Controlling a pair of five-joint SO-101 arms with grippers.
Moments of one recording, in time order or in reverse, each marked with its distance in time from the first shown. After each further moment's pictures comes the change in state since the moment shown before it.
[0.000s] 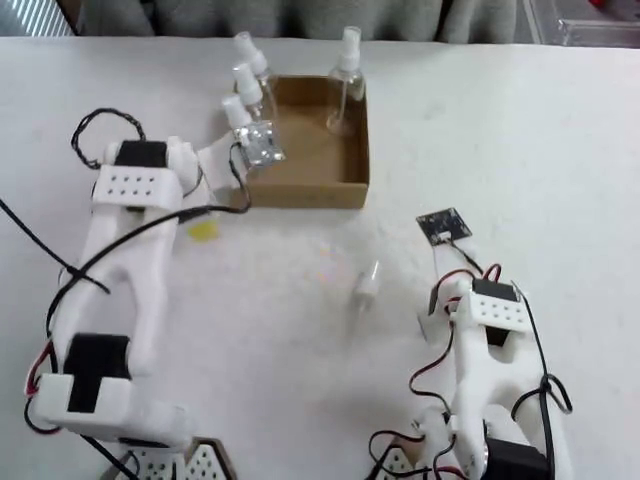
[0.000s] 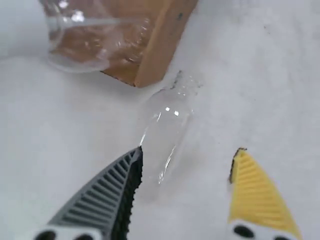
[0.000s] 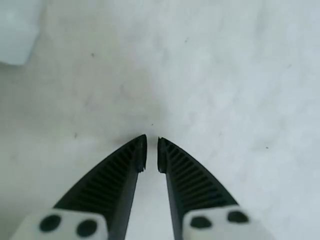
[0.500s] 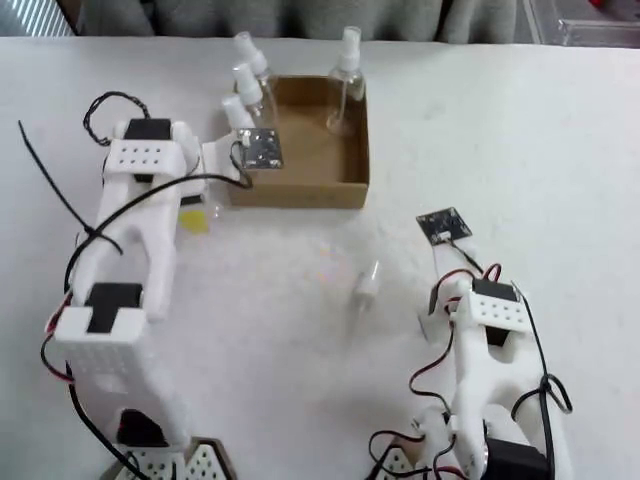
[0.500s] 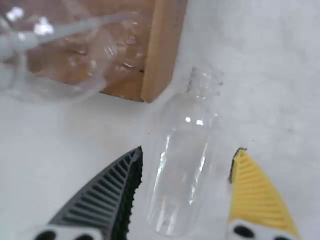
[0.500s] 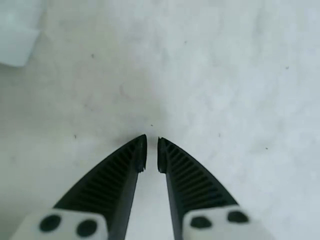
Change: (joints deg) left arm -2.0 19.7 -16.6 2.3 -13.0; right arm 0.0 0.0 0.0 -0.2 0.0
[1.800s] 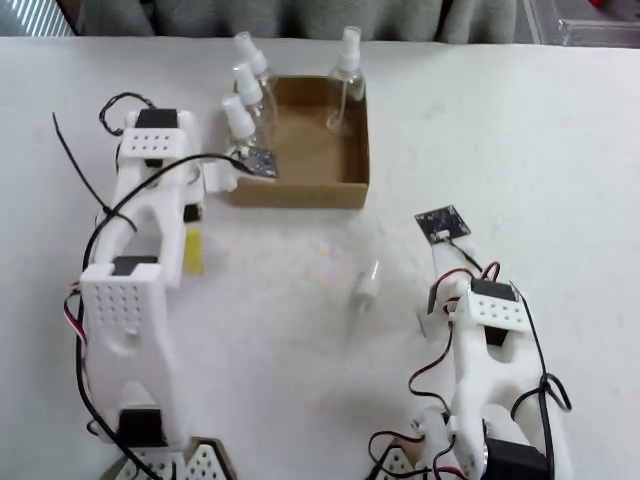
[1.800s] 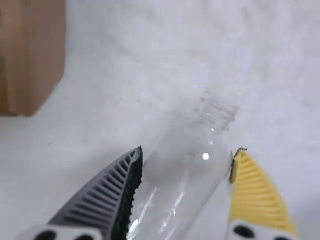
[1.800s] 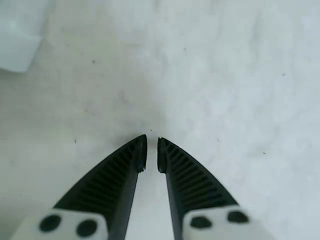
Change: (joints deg) left arm -1.6 22.3 -23.5 26.4 0.2; right arm -0.4 0.0 0.0 -1.0 0.0
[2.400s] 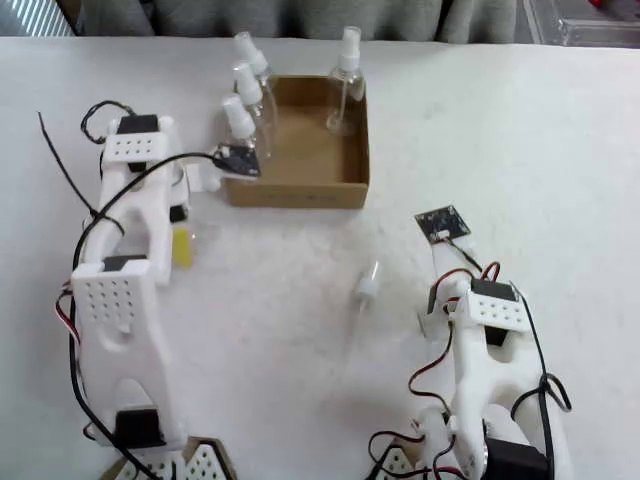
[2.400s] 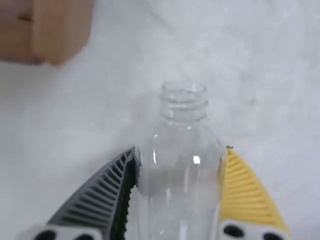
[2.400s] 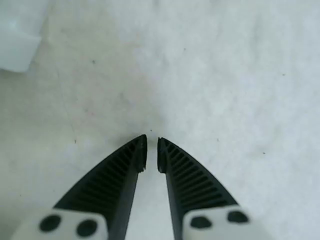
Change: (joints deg) left arm -4.0 3.3 -0.1 -4.9 -1.2; right arm 0.0 0.0 0.0 0.0 0.0
